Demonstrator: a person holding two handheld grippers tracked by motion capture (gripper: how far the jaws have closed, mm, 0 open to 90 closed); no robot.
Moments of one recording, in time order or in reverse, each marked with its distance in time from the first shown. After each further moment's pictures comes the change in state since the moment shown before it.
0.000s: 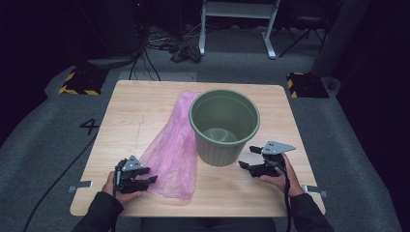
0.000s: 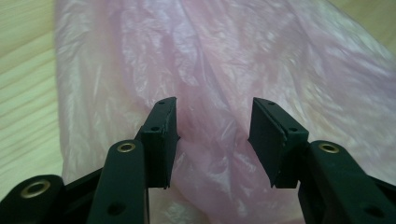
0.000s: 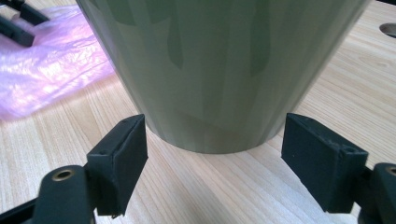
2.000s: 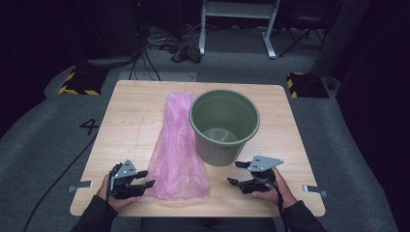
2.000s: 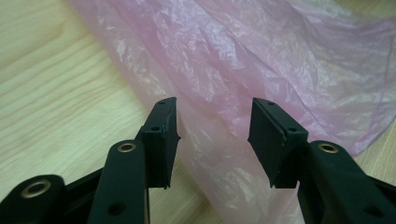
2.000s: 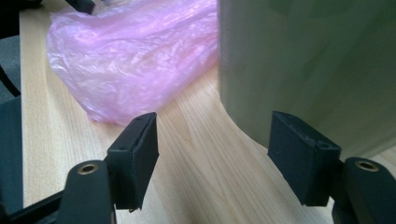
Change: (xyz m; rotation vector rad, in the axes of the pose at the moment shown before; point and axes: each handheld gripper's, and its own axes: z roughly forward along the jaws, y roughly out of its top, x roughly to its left) left arm -0.001 -0.010 -0.017 -0.040 -0.034 0.043; right arm 0.057 0.000 0.006 0.033 0.131 -0.127
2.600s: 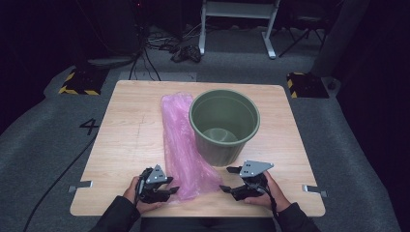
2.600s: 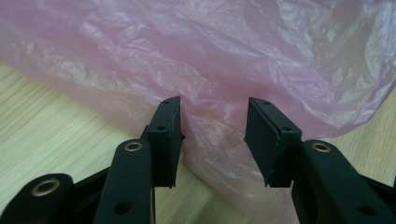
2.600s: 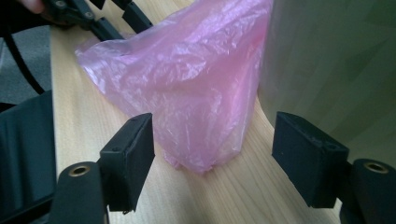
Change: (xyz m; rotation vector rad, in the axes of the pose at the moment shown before) left arm -0.052 0.027 0.048 0.031 -0.081 0.096; right arm 0.019 0.005 0.016 0.026 0.058 -0.015
